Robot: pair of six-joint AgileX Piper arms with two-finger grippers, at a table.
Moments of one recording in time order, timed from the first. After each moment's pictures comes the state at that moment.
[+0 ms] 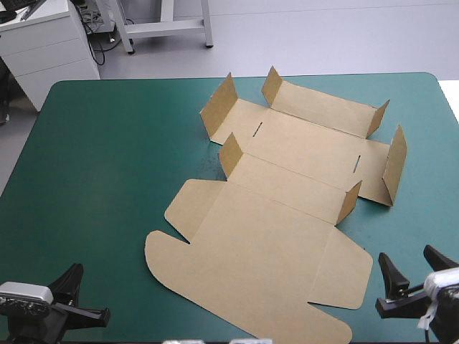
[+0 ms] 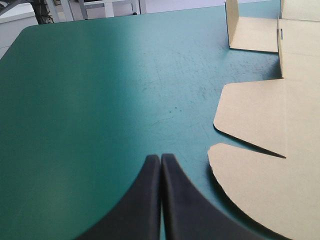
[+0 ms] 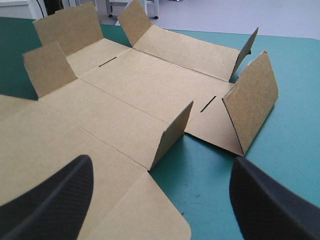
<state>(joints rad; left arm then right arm) 0.04 -0.02 -0.43 -0.21 0.86 0.18 0.09 0.13 -0.59 0.13 0.82 -0.11</state>
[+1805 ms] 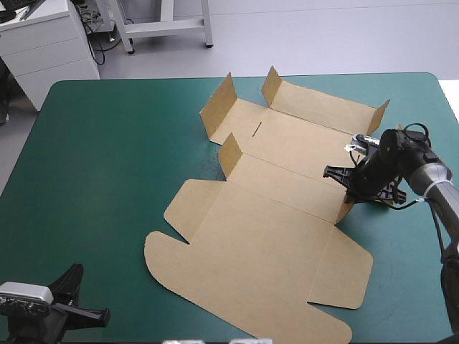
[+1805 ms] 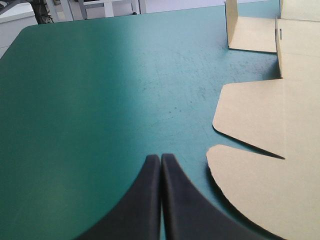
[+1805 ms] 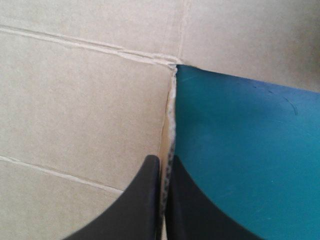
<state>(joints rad) 0.04 -0.02 -0.43 -0.21 0.86 0.18 0.09 1.60 -1.20 0.17 1.04 0.26</state>
